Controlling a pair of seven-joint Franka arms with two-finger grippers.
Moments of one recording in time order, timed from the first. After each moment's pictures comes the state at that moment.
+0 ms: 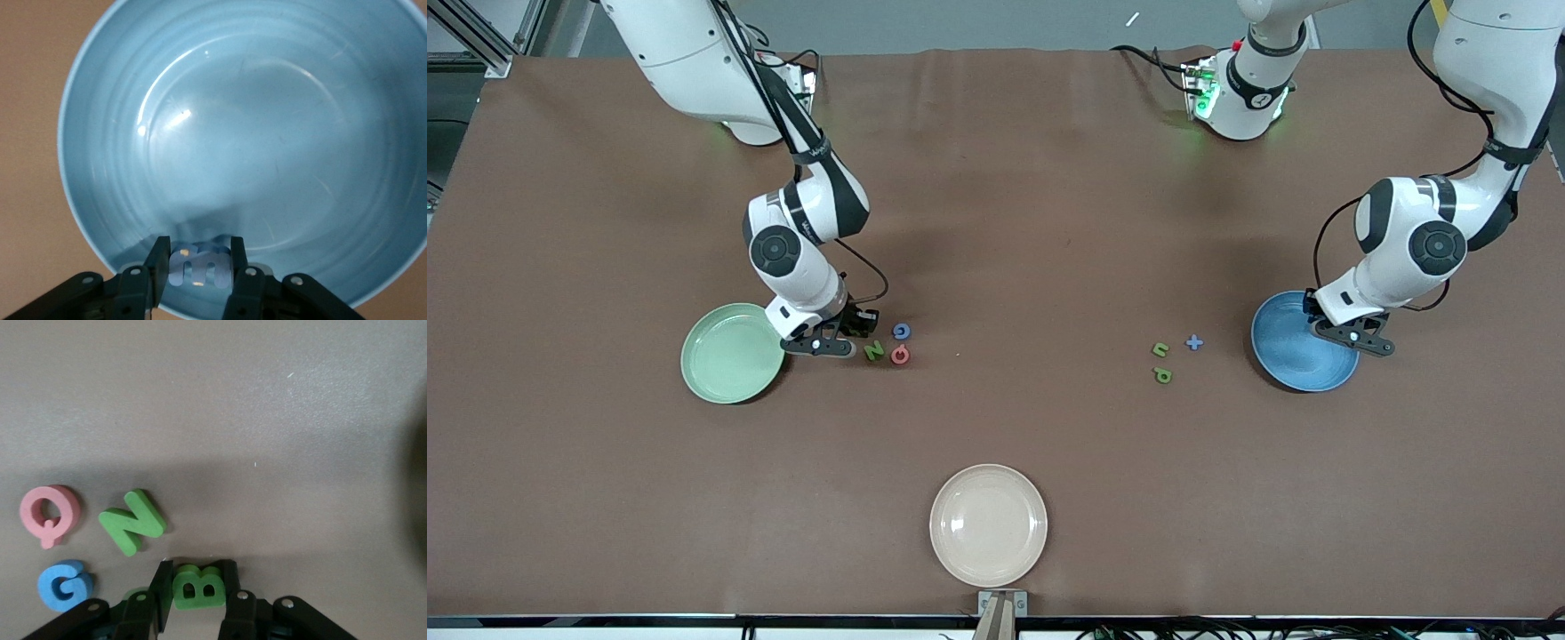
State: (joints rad) left arm 0.34 0.34 -0.19 -2.33 0.34 2.60 0.26; right arm 0.47 0.46 -0.02 -2.17 0.12 2.64 0.44
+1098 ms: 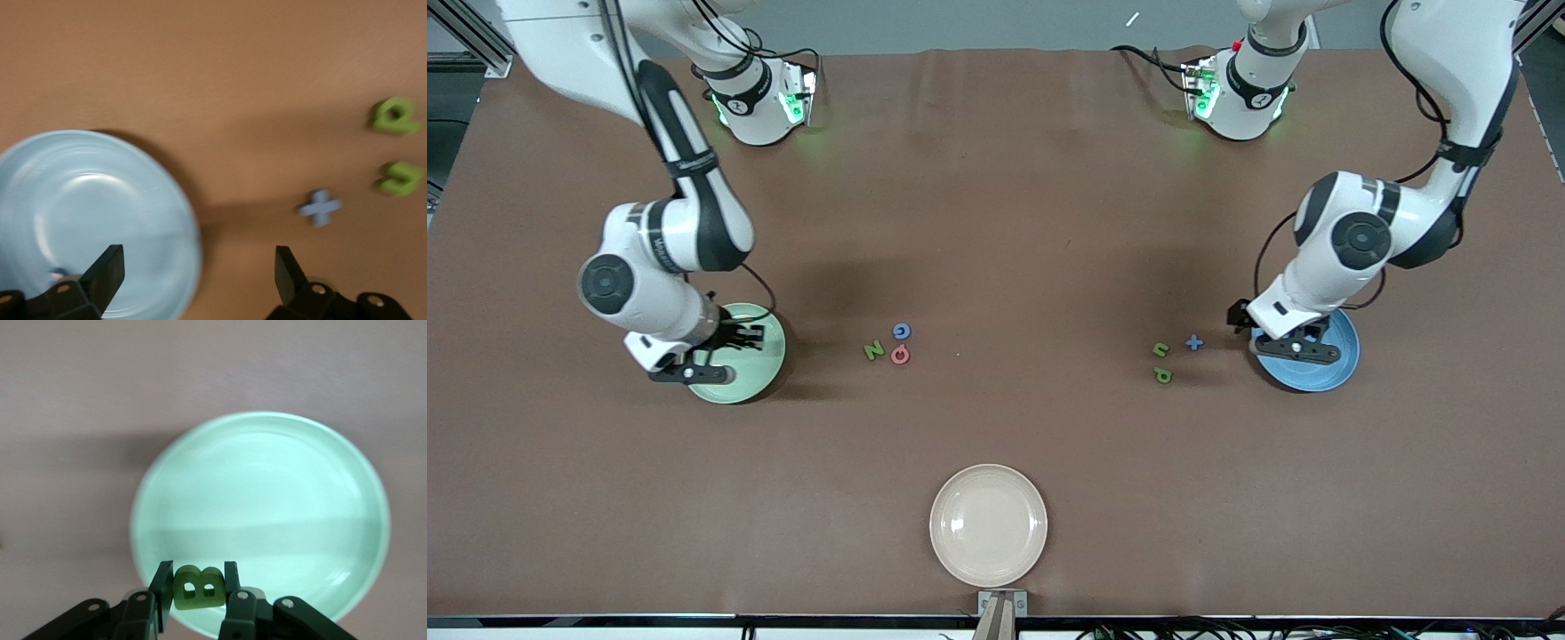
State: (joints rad) left arm 0.32 0.32 -0.50 -2.22 0.34 2.49 -0.30; right arm 0.21 0.35 -0.14 -2.10 0.12 2.33 0.01
